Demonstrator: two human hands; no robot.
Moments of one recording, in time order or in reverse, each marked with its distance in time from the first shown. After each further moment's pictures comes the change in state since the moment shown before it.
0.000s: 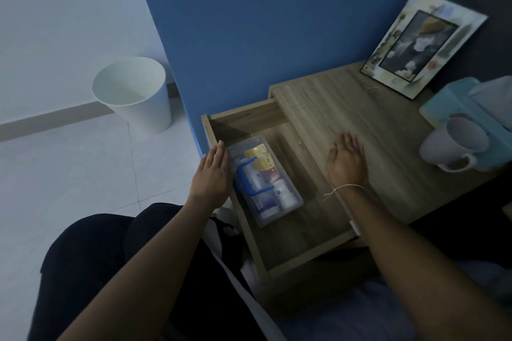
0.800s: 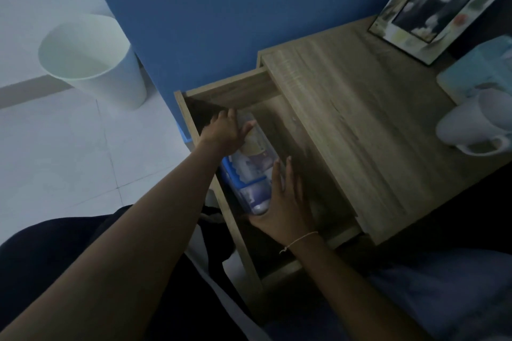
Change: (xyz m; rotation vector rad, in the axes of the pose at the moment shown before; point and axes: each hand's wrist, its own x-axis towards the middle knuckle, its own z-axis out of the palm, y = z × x) left_hand 0.111 0.030 0.009 -0.212 -0.144 -0.060; right_hand -0.116 -0.071 0.063 0.074 -0.443 -0.066
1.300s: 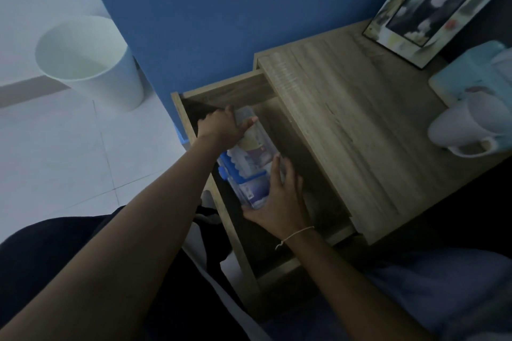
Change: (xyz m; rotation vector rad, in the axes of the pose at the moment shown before) left_hand 0.005 0.011 -0.015 0.055 0.056 -0.057; right_hand 0.004 -0.012 -0.023 0.091 0.061 0.008
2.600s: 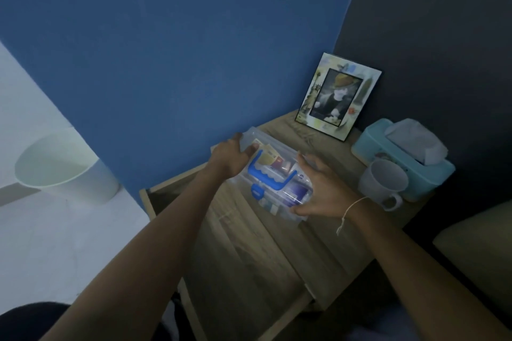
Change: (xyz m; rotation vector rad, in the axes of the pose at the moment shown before) left_hand 0.033 0.136 -0.080 -0.345 0.084 0.316; right_hand 0.075 0.080 -0.234 -0.088 -0.072 -0.088
